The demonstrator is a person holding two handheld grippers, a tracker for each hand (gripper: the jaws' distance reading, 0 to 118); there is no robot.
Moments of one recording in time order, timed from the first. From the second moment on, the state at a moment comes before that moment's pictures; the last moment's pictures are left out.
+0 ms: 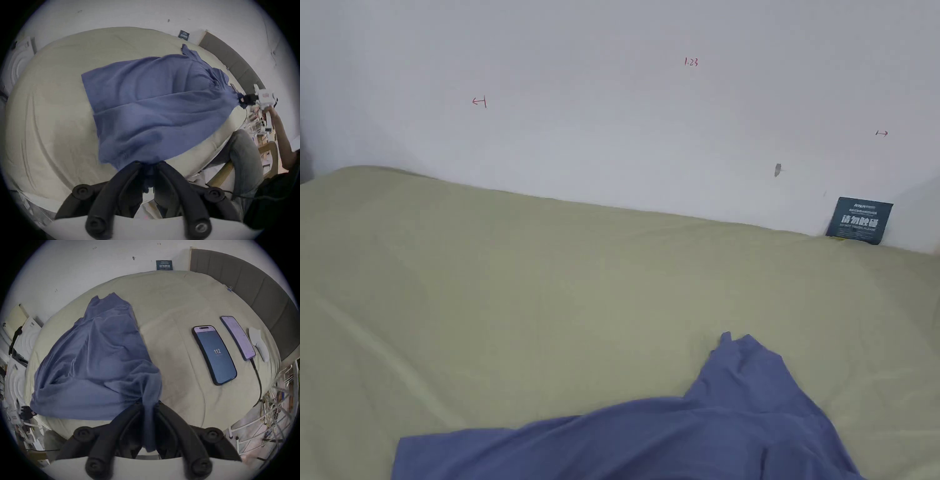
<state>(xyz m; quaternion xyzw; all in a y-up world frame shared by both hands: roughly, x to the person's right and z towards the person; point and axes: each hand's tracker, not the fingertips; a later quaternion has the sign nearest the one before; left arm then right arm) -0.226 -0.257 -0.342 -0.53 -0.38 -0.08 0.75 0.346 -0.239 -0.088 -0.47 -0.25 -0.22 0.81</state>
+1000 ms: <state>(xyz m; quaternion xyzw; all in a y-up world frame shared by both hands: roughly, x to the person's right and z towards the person) -0.056 -0.149 -0.231 -0.29 -0.27 -0.04 0.92 0.152 -0.145 -0.143 -0.24 -0.16 -0.03 0.96</state>
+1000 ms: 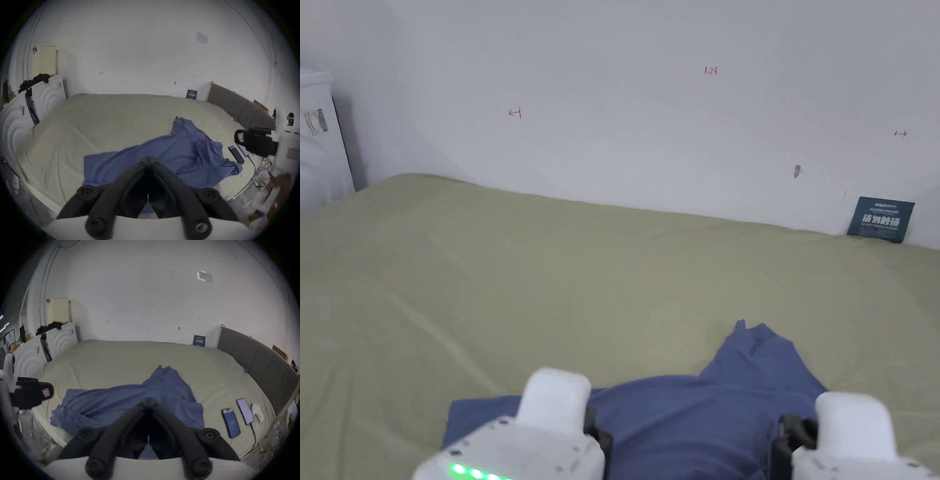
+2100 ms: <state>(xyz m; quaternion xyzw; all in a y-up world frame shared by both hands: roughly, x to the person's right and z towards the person) -0.092 -0.261 -0.480 -0.52 -0.21 -0.05 0.83 0.446 -0.191 -0.360 -0.49 -0.08 -0.09 0.86</state>
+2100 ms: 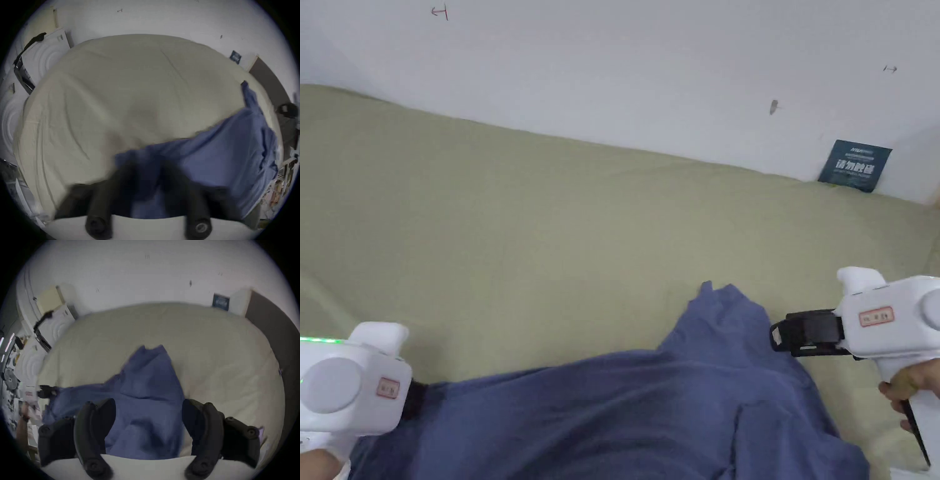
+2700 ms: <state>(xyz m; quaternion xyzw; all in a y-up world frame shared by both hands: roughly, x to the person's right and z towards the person) -0.100 -0.256 -0.479 -0.50 -0.22 -0.03 0.84 0.422 -0.237 -0.427 -0.51 -0.10 -0.03 0.86</state>
